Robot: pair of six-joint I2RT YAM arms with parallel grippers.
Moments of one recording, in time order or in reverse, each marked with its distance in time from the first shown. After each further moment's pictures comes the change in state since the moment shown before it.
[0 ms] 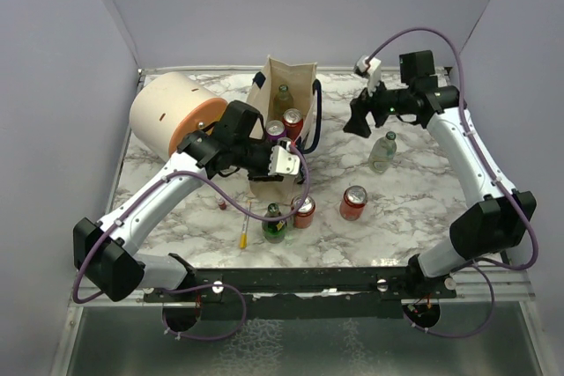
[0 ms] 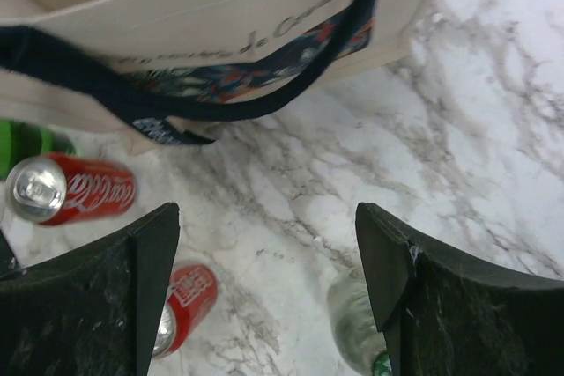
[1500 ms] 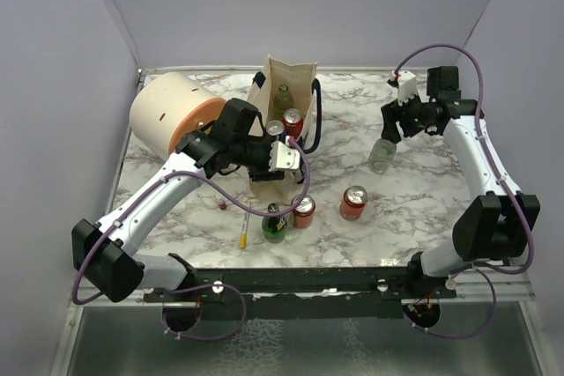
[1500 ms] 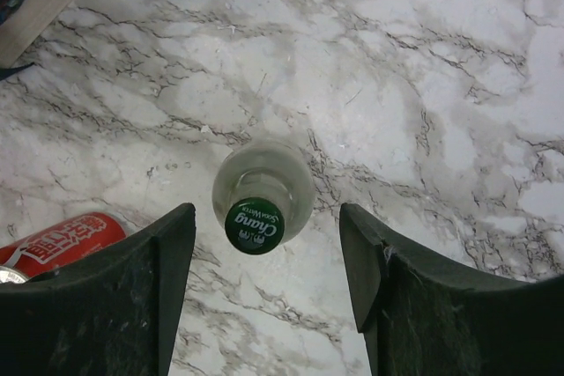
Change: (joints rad) left arm 0.000 -0.006 0.006 0.037 0.001 -0.064; right arm -0.183 -0.059 -0.206 0.003 0.249 -0.016
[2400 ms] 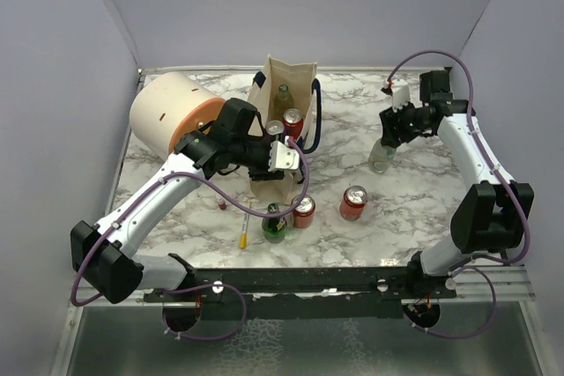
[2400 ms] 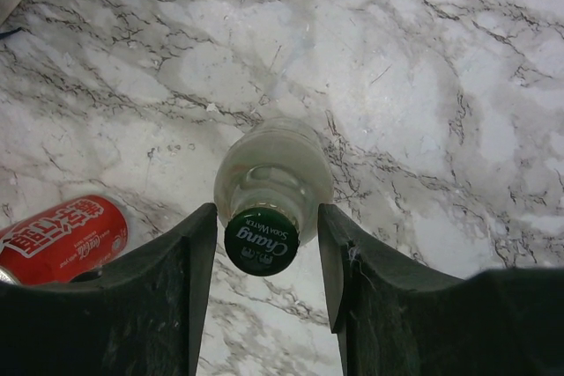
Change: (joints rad) left arm 0.000 -0.009 -0.001 0.007 0.000 0.003; right arm -0.002 0.075 -0.019 -0.027 0.006 -0.022
